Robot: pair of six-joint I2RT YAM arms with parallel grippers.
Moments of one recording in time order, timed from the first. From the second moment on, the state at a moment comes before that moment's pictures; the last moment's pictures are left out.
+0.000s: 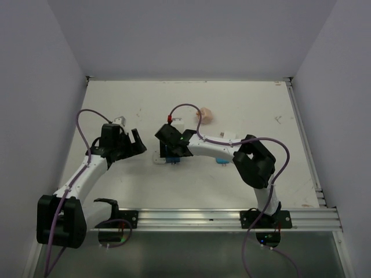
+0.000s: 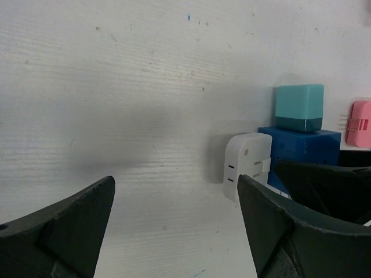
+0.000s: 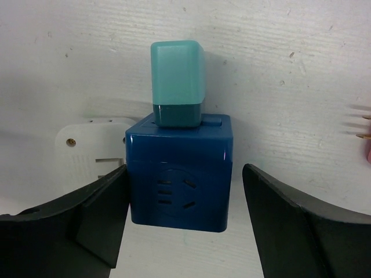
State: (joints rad) left arm -0.11 1.12 0.62 -0.37 0.15 -0.44; right arm 0.99 2.01 1.49 -0.55 0.37 0.83
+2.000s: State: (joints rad) left arm -0.30 1.19 0.43 0.03 0.47 -0.74; right arm 0.95 1.69 0.94 -0.03 0.13 0.92
